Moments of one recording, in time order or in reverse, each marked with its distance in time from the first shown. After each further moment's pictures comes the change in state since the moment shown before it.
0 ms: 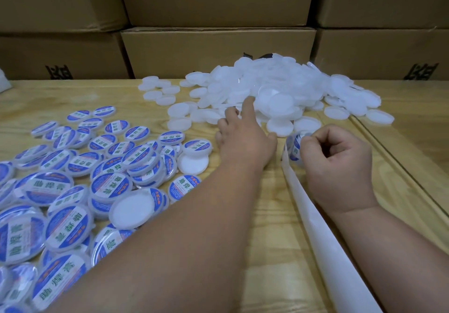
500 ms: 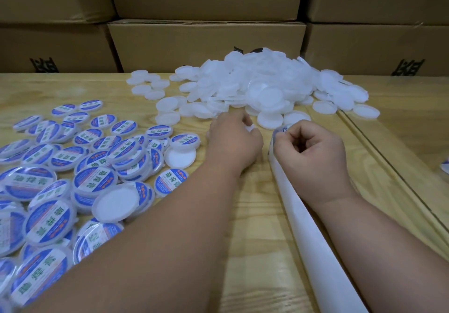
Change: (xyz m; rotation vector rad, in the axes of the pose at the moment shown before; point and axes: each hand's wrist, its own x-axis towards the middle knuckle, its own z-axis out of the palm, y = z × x) left_hand -0.008 -0.005 -0.005 -0.148 0.013 0.034; right_hand 0.001 0.009 0.001 -0.029 -0.087 0.058
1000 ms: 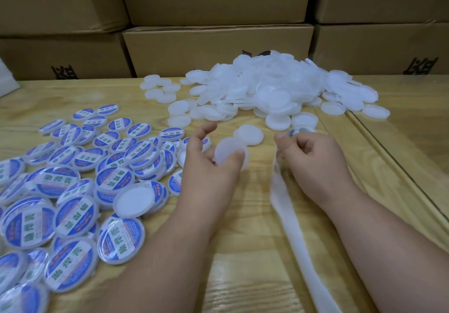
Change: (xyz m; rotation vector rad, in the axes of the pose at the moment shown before) left_hand -0.092 -0.012 -0.067 -0.805 0.010 -0.213; right_hand -0.001 -0.006 -0.005 -0.149 -0.154 0.133
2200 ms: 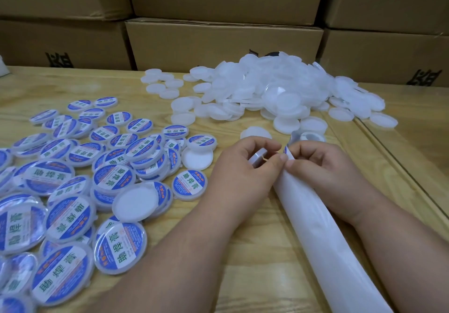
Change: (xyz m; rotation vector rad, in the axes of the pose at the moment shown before) left_hand 0.013 -0.005 0.016 0.120 -0.235 0.087; right_hand -0.003 -0.015 -0.009 0.269 -0.431 0.079
